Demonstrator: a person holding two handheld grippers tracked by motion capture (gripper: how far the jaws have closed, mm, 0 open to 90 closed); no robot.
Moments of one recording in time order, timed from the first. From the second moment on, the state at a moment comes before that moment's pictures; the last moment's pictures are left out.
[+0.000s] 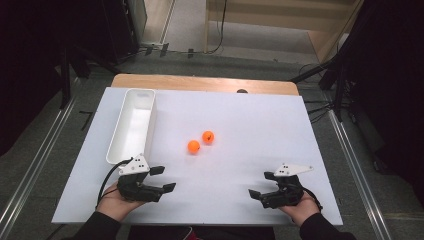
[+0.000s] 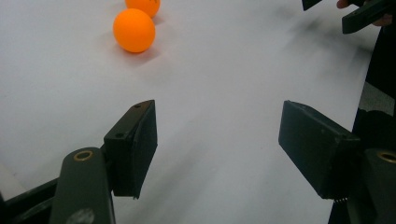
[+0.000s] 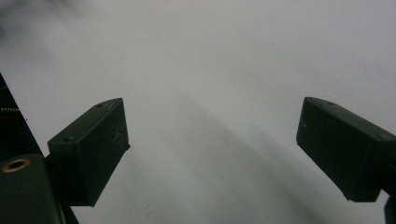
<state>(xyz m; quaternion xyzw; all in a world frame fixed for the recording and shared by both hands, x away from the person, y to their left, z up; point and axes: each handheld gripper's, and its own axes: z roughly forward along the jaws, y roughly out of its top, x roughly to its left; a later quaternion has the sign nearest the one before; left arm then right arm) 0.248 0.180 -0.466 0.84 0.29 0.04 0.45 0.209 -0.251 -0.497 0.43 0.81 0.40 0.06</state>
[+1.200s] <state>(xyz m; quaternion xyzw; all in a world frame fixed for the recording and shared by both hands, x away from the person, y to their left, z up) 0.256 0.142 -0.473 0.84 0.29 0.06 0.45 0.210 -0.251 -0.497 0.43 0.81 0.40 0.06</state>
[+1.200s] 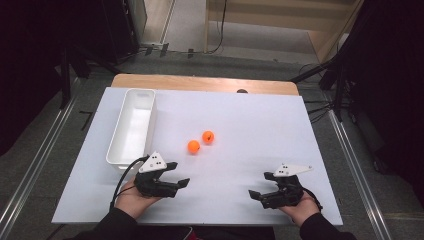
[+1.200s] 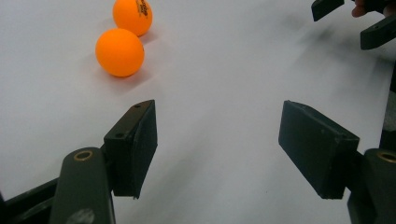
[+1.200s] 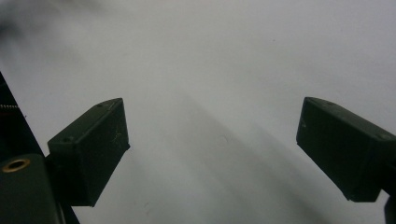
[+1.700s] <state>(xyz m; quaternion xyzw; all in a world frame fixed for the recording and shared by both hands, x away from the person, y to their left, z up) 0.265 0.136 -0.467 0.84 0.29 0.06 0.45 0.209 -0.251 -0.497 0.43 0.81 0.40 0.06</state>
